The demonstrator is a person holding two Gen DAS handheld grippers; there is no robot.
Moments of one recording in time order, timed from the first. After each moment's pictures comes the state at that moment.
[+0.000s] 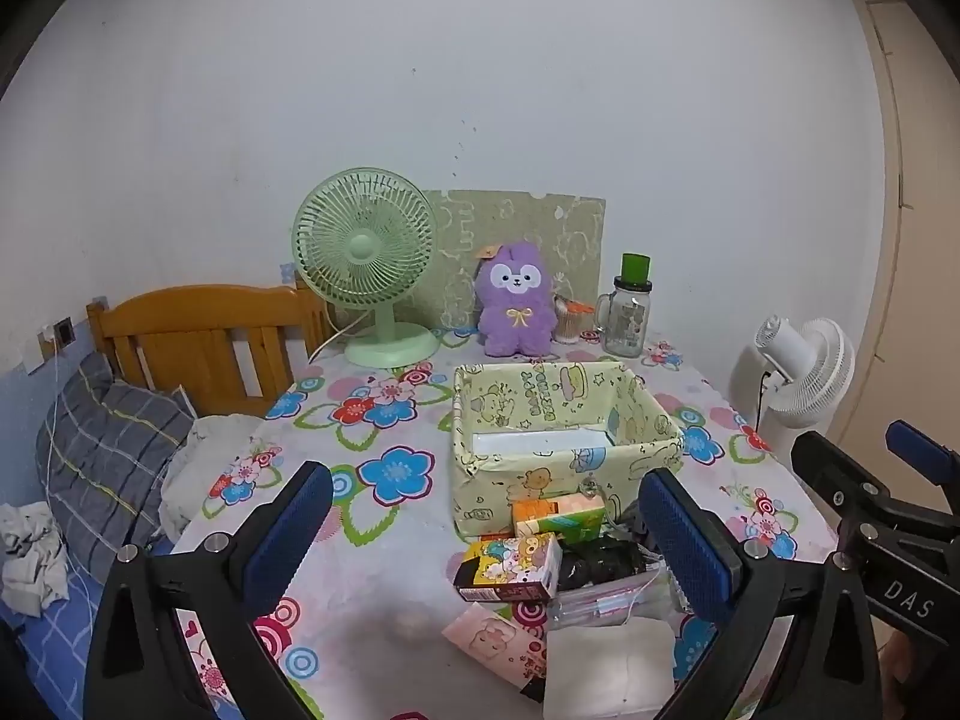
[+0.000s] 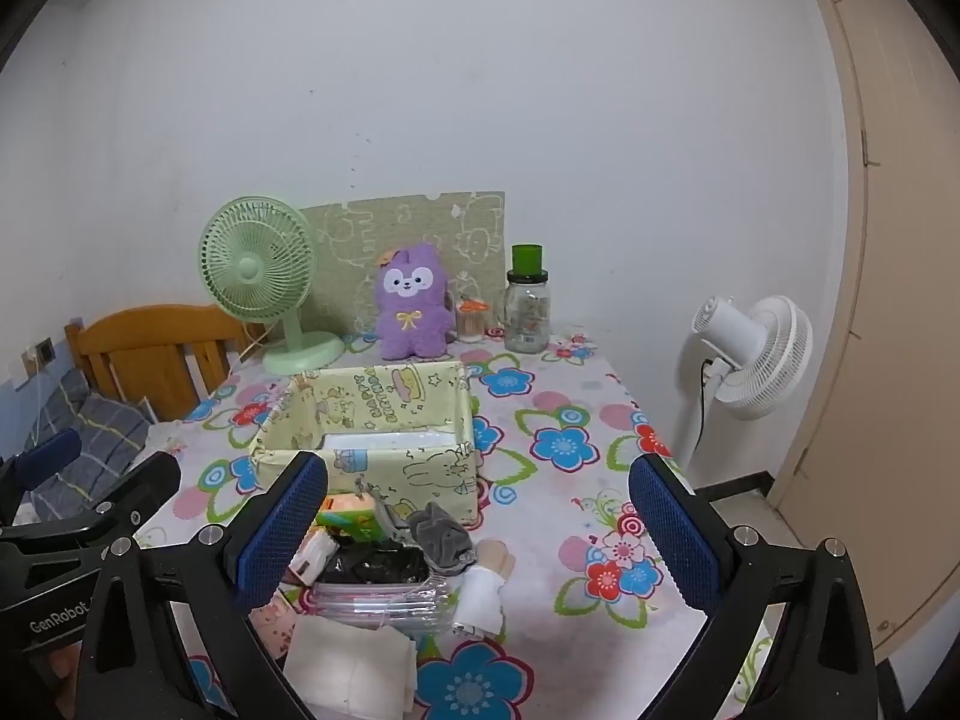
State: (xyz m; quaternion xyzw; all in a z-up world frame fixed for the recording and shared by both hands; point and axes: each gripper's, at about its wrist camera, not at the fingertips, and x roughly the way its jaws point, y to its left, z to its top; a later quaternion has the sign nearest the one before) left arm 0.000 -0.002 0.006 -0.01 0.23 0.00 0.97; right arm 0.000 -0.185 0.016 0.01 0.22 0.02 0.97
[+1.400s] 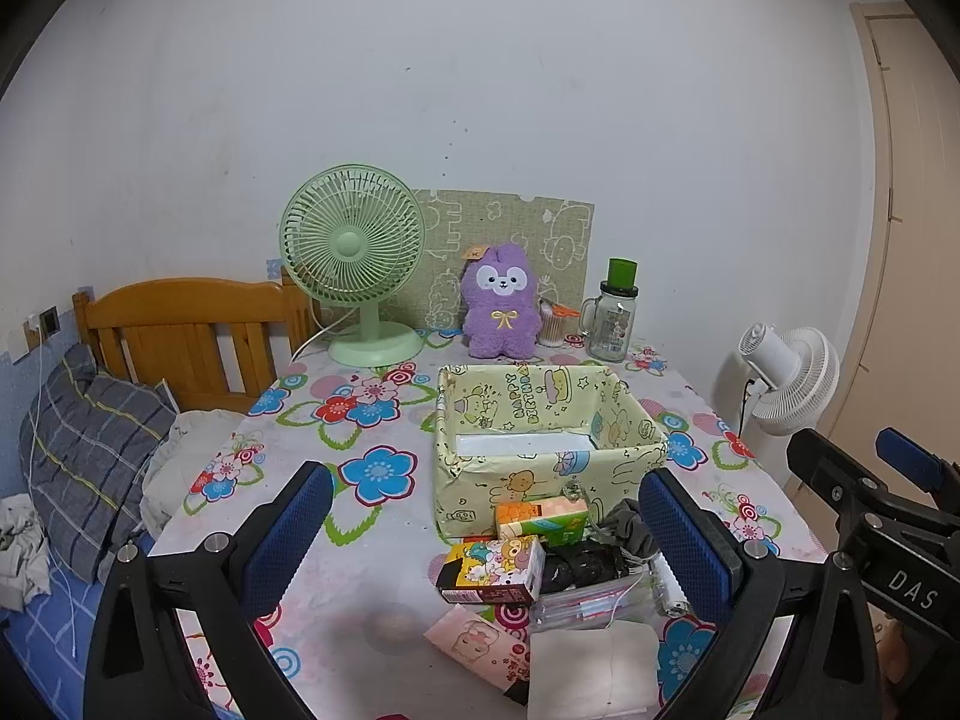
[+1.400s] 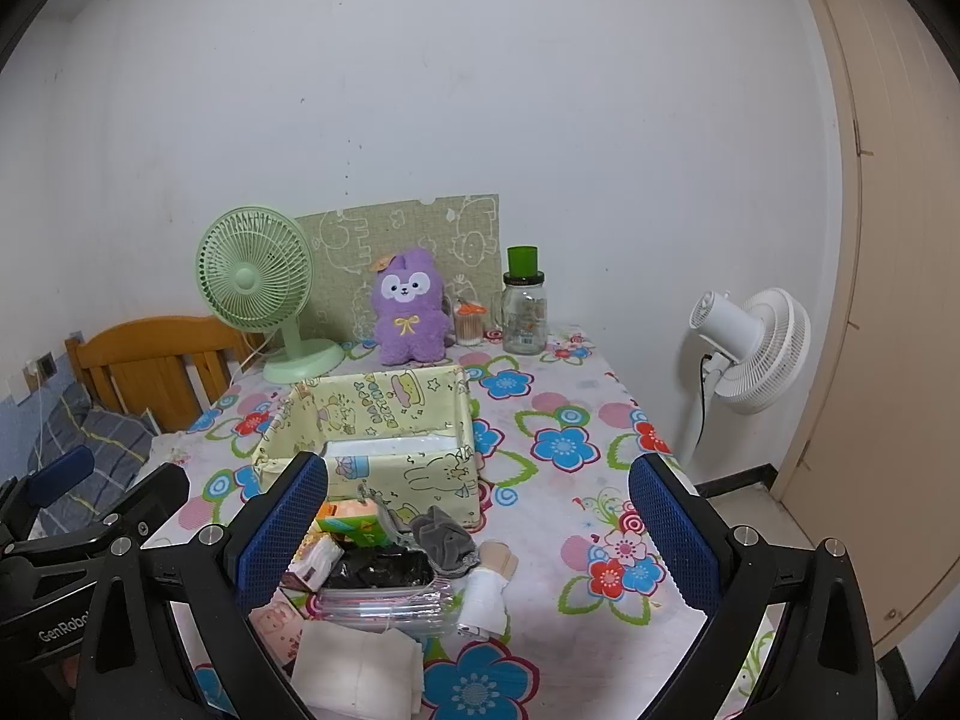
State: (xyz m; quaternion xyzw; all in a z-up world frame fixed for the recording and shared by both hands) left arm -0.002 -0.003 0.002 -0.03 0.22 -0.02 0.97; right arm 0.000 -0.185 0.021 0.02 0.22 0.01 0.97
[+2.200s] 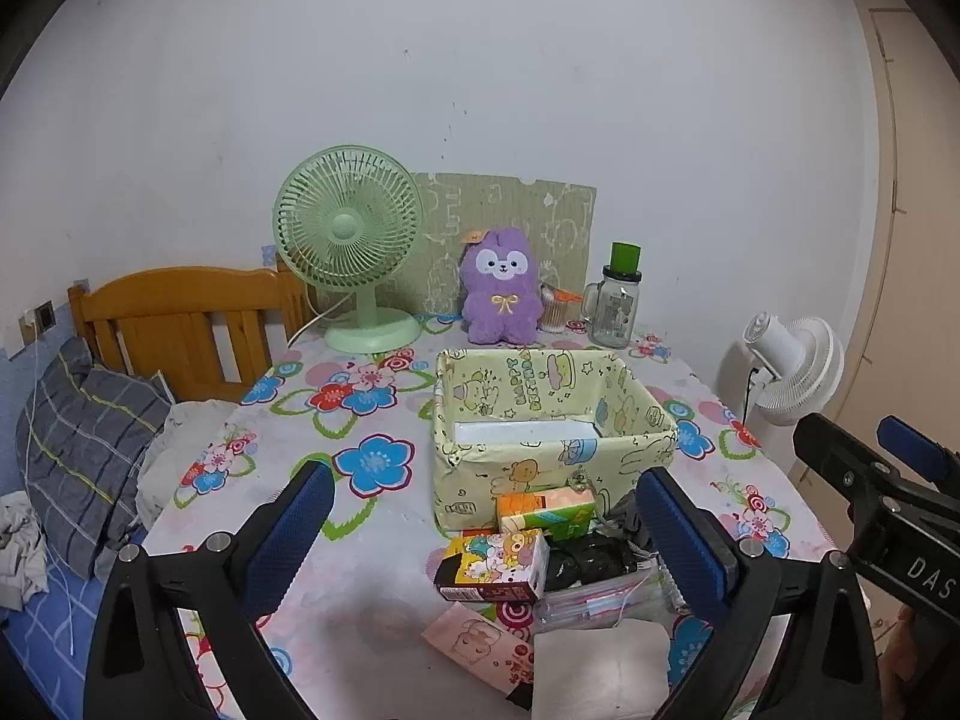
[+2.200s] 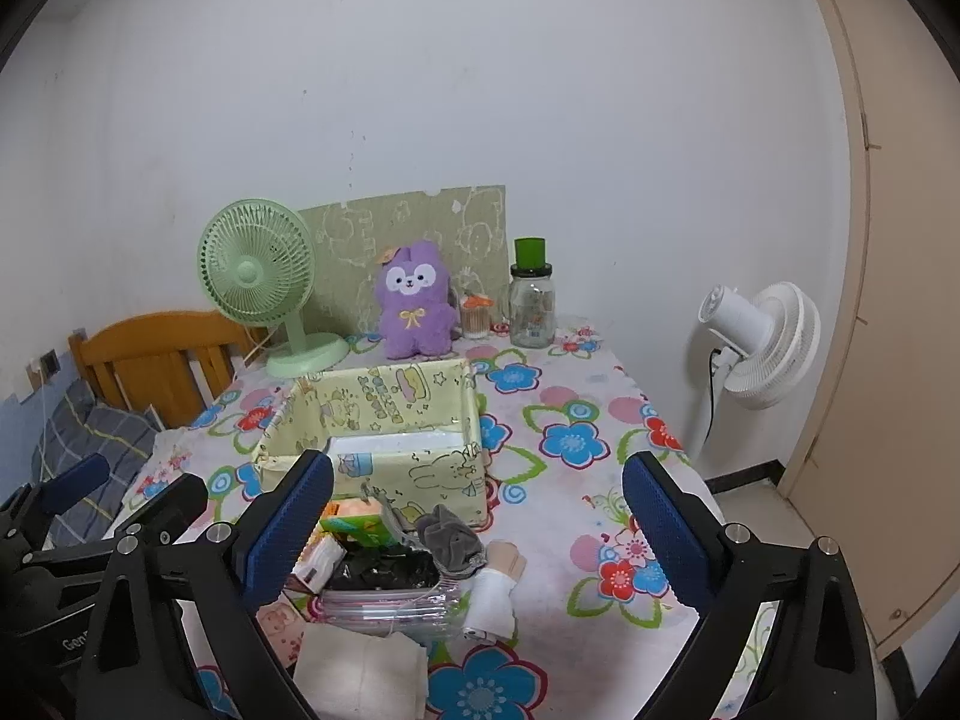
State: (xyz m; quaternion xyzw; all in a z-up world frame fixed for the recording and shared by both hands) left arm 0.012 -0.002 -0.012 -0.03 0.24 -0.02 0.97; right arm 0.009 -0.181 0.017 0.02 0.23 0.02 0.97
